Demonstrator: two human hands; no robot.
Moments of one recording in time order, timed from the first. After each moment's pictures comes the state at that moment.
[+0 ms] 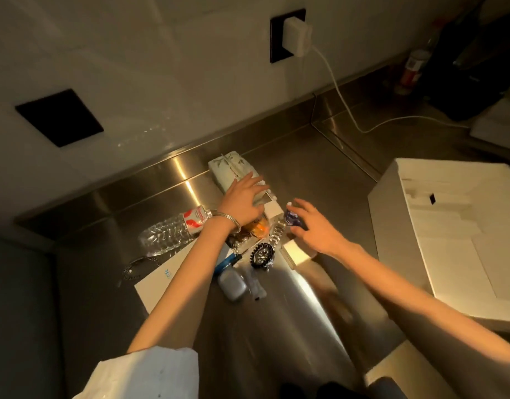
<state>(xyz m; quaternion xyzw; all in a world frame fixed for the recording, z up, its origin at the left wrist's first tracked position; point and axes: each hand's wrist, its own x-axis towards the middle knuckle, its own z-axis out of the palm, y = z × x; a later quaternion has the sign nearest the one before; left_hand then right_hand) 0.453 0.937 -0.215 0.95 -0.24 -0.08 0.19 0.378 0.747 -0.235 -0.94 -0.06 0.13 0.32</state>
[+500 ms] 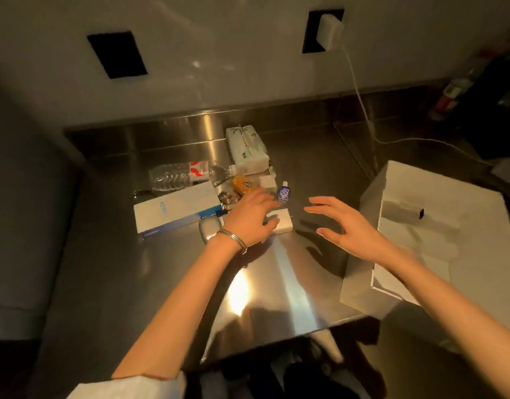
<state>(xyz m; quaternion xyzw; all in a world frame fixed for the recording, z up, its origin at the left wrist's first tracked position) 0.301 0.875 -0.208 0.97 -0.14 -0.01 0.21 0.298 0.649 -0.170 -0.92 -0.28 0.10 0.26</state>
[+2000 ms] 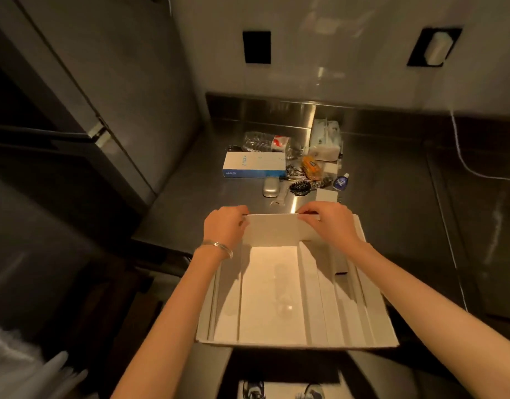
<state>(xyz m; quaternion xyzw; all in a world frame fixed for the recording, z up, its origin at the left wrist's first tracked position) 0.085 0.863 -0.168 0.95 0.28 0.03 0.14 0.227 0.688 -0.179 -0.87 -0.40 0.06 0.27</state>
